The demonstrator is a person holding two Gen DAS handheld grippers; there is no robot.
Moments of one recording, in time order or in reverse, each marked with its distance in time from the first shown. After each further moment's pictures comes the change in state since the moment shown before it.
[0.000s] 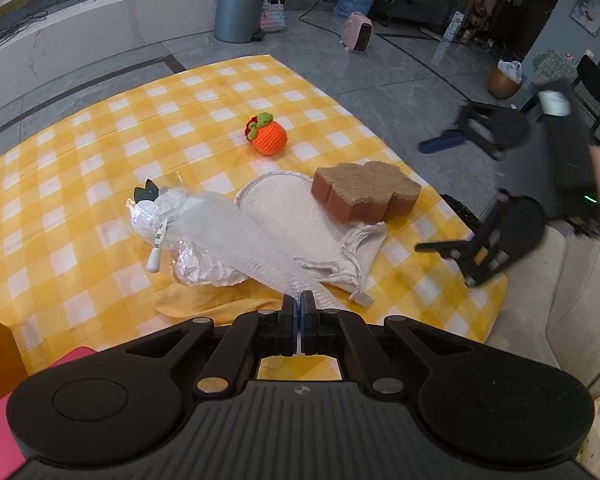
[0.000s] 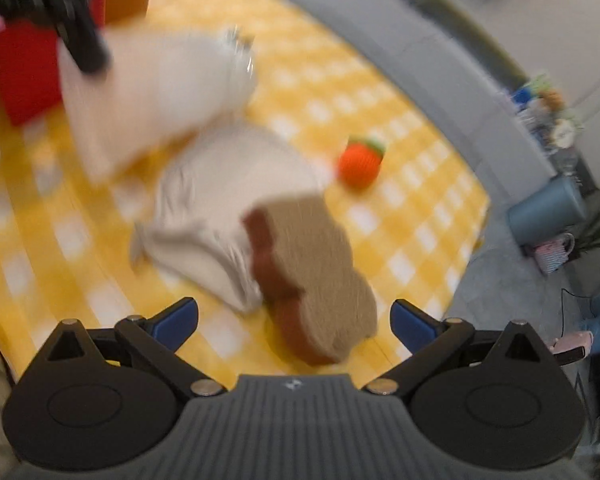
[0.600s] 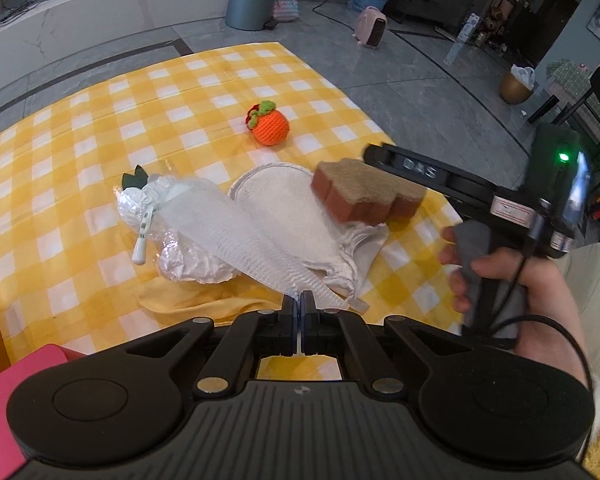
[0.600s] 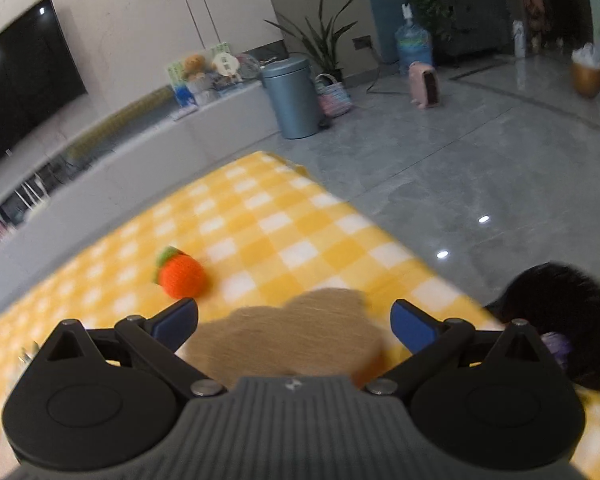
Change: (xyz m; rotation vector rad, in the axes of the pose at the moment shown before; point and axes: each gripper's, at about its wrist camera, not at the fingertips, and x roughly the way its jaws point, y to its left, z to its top) left arm 0.016 -0.006 0.005 -0.063 0.030 0.001; right arm 0.012 0.002 -0.022 1.391 -0.294 -0.389
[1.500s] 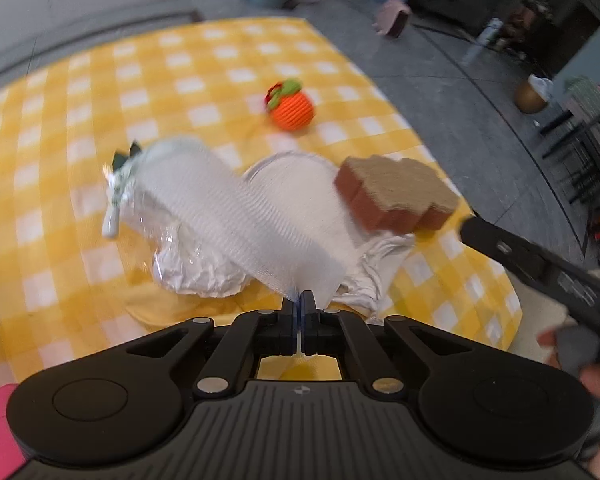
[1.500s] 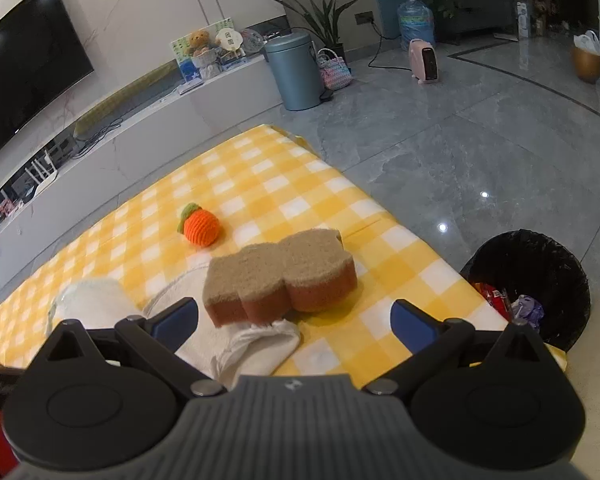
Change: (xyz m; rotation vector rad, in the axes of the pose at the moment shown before) left arm 0.031 0.021 0.010 -0.083 0.044 -0.011; right arm -0.066 -0.005 -0.015 0.017 0.099 0.024
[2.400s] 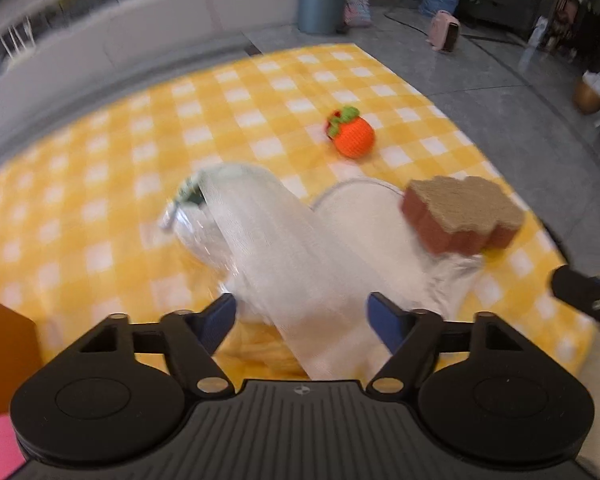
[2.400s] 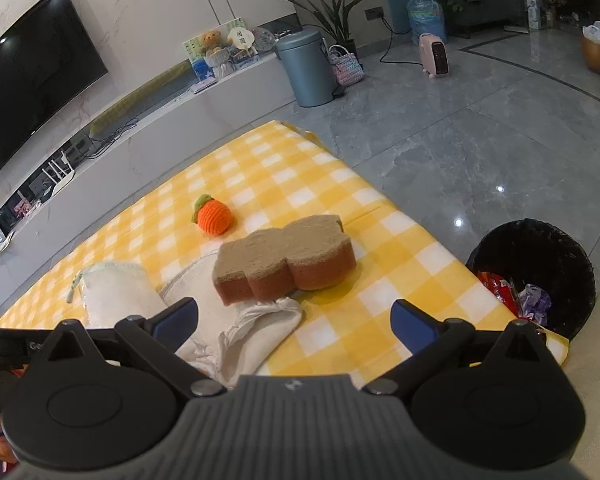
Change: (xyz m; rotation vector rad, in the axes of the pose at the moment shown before) left arm 0.004 -0.005 0.003 -0.003 -0.051 0.222; right arm -0.020 -0.012 -0.011 0.003 0.013 0.065
